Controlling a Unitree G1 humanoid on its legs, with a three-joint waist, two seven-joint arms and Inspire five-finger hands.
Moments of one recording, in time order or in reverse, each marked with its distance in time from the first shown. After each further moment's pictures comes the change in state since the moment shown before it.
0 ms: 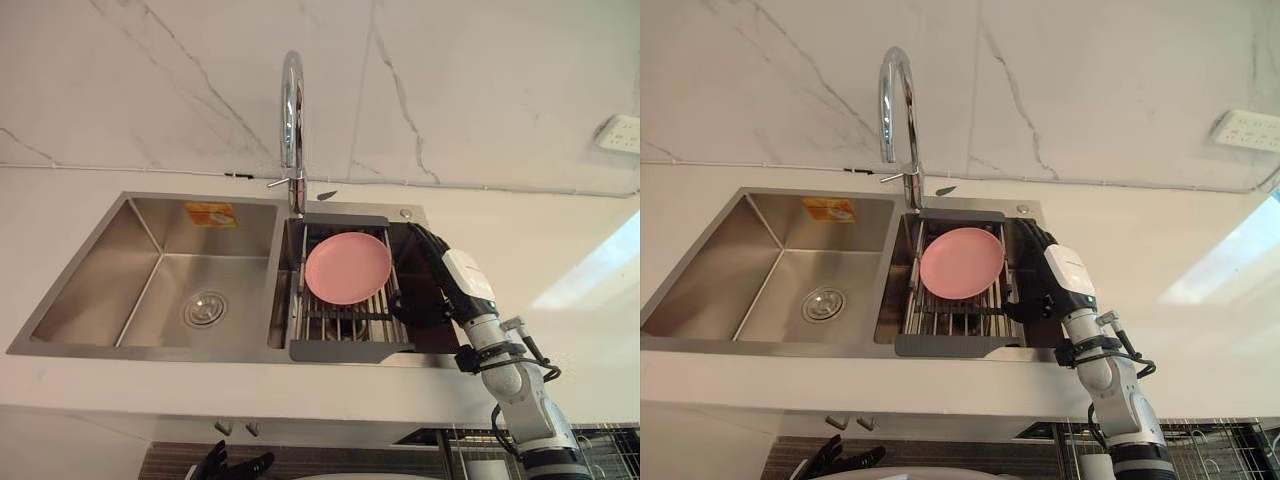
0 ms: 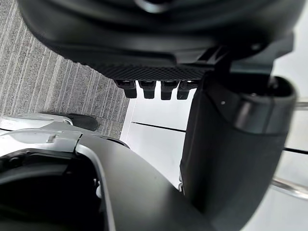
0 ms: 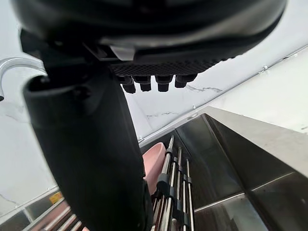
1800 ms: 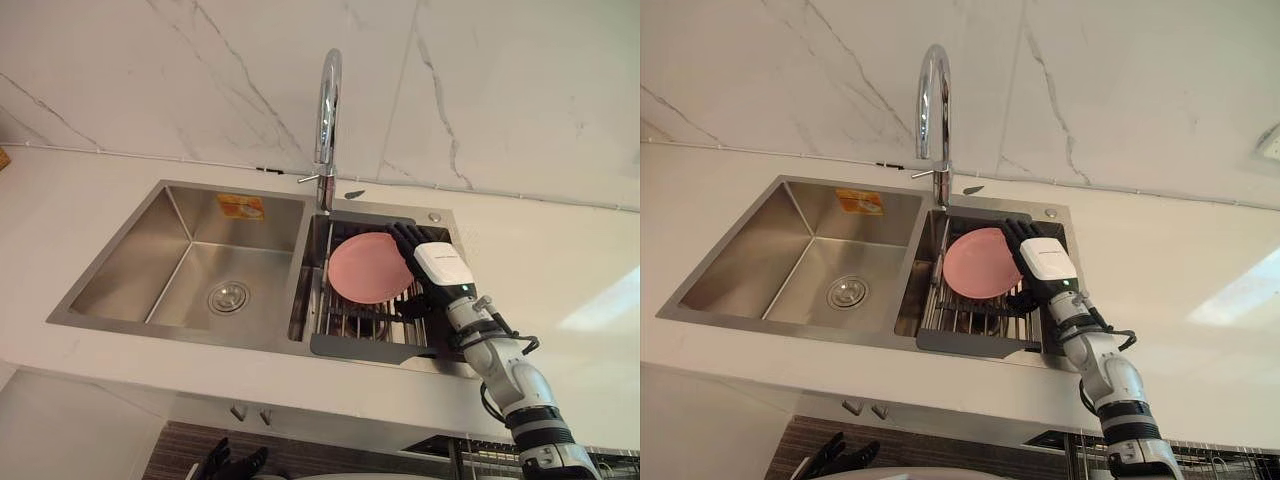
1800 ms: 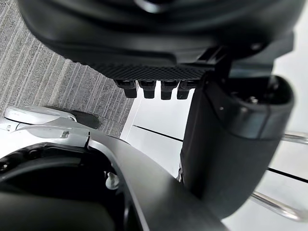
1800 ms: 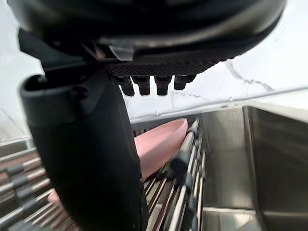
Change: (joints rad) left arm 0.018 -0.015 0.016 -0.042 0.000 0.014 -0.047; right arm -0.194 -0.019 0.081 0.252 -0.334 -0.027 -0.114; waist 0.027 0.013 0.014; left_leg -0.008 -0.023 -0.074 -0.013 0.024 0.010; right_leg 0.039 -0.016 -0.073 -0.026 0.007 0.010
